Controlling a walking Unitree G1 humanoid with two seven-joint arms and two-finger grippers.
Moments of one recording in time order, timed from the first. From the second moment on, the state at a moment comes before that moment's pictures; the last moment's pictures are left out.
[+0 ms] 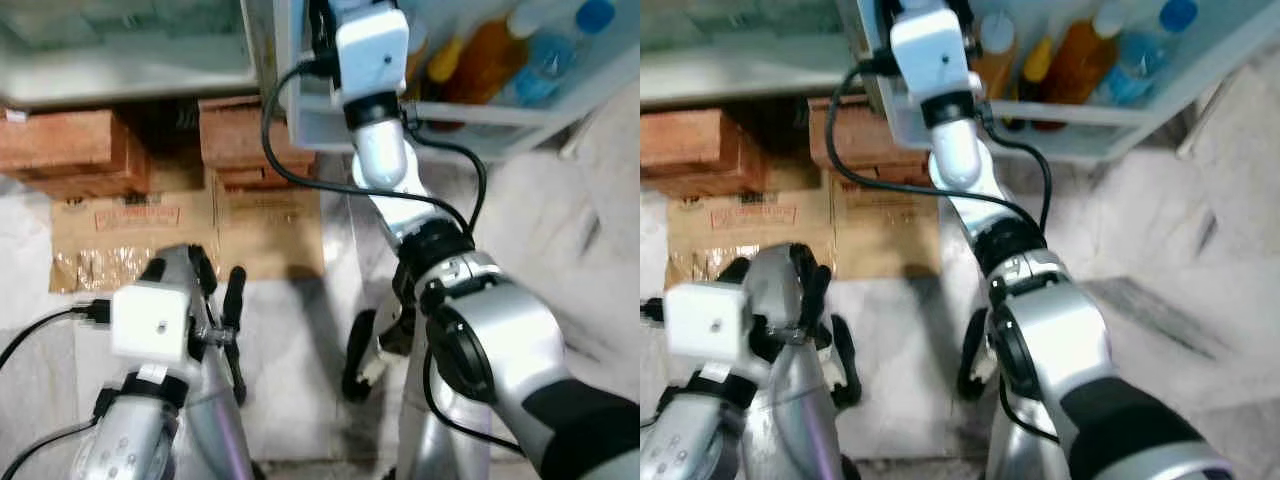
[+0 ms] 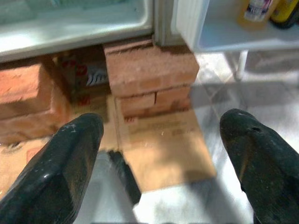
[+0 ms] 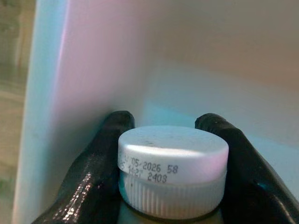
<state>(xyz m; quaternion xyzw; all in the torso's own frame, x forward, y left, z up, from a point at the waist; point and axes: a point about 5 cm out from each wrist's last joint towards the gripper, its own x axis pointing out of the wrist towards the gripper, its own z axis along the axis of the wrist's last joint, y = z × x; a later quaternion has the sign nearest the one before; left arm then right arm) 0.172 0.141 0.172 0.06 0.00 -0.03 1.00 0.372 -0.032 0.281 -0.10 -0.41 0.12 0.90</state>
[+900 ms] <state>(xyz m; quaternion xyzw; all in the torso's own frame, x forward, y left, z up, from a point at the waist) 0.230 0.151 0.160 0.08 -0.06 -0.02 0.99 0.373 -0.068 0.202 -0.08 -0.26 0.17 0.95</state>
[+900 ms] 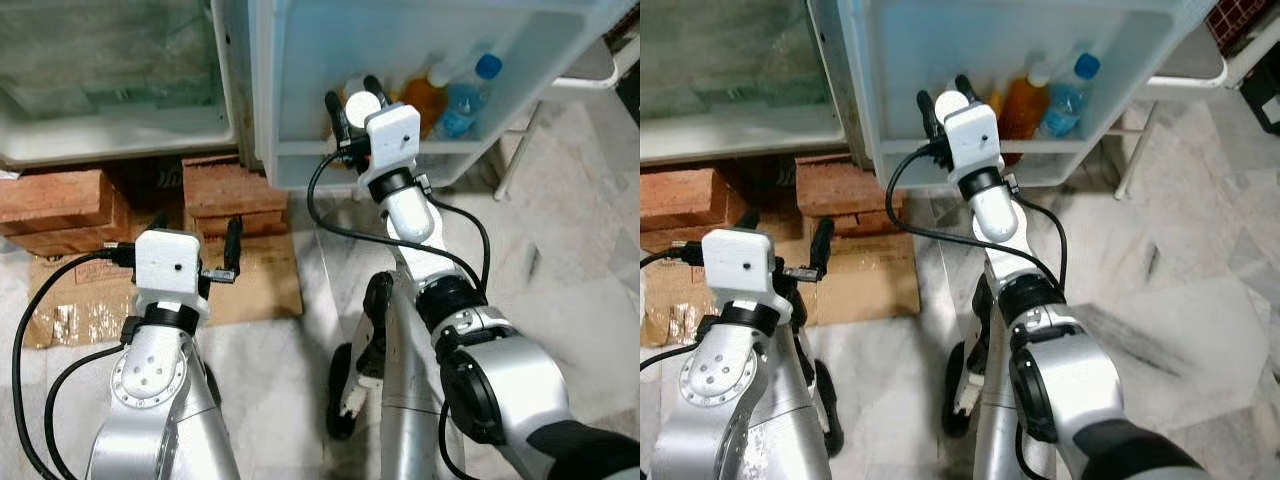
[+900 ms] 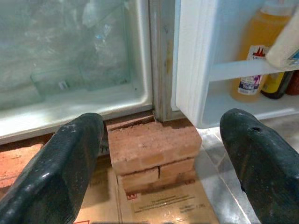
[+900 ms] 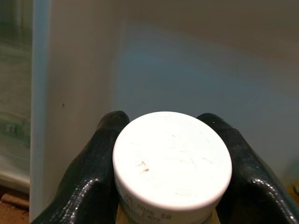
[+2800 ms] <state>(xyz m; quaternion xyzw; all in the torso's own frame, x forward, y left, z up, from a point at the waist) 0.143 0.148 0.167 0.09 0.01 0.00 1.00 0.375 -0.007 0.277 0.04 -0.33 0.16 0.93</state>
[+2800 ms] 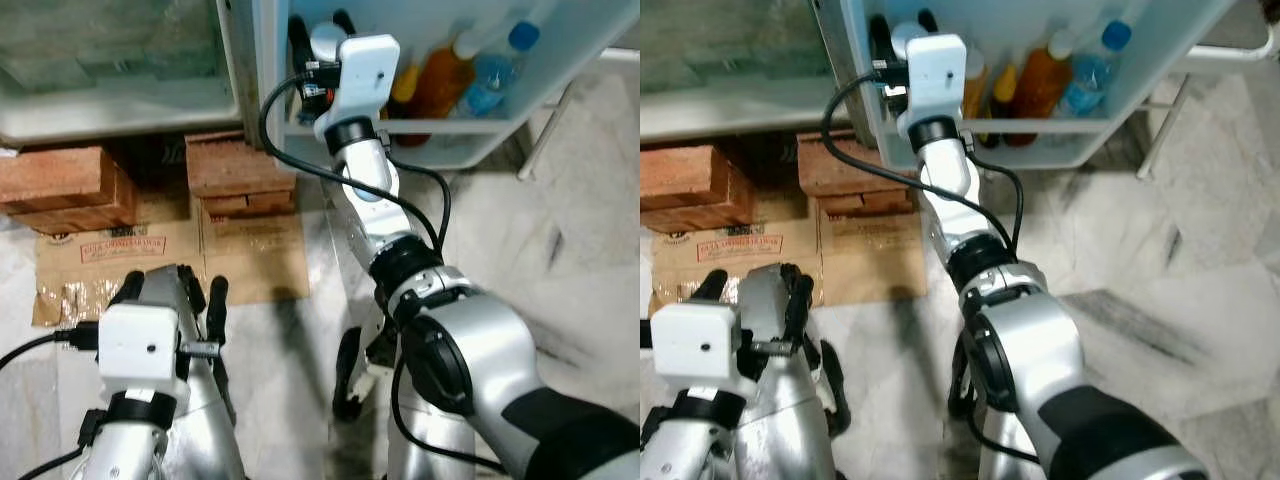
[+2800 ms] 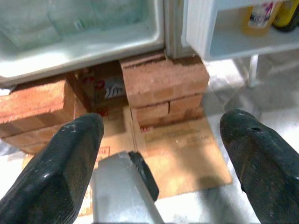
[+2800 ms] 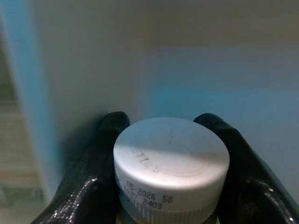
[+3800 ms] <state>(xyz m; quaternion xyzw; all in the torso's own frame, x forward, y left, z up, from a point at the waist) 0.131 0.141 0.172 0.08 0.04 -0.01 1.00 0.377 -0.010 0.219 -0.04 -0.23 0.15 0.96</state>
